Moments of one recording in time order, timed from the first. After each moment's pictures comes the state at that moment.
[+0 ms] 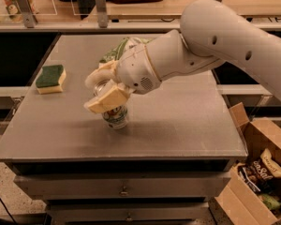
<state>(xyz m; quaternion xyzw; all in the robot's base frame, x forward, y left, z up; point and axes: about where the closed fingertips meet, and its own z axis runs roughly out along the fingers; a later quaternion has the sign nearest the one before) 0.472 0.099 0.921 -0.66 0.54 0.35 0.38</state>
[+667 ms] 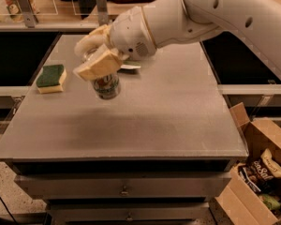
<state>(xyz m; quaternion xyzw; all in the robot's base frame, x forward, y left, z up) 0.503 0.107 0.987 -0.67 0.51 0.35 0.42</state>
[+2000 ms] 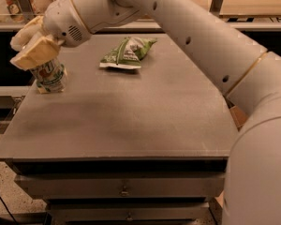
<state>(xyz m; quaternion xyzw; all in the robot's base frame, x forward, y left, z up) 0.525 0.241 0.997 -0.71 0.44 0.41 0.38</state>
